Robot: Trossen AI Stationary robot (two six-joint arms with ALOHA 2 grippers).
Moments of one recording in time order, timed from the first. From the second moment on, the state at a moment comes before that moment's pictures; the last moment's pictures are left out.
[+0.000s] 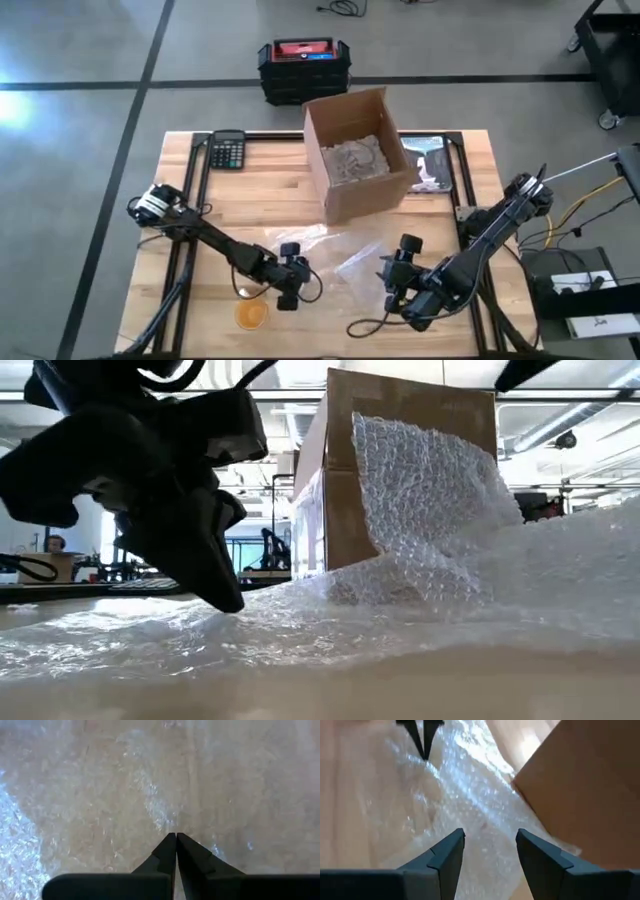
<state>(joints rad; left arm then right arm) -0.46 1.80 0.97 -0.13 -0.26 -0.38 0.75 1.67 1.32 -0.99 0.72 0.82</state>
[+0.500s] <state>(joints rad) -0.46 1.77 0.97 -0.03 -0.25 -0.36 0.63 1.81 1.30 -0.73 0.51 0.50</state>
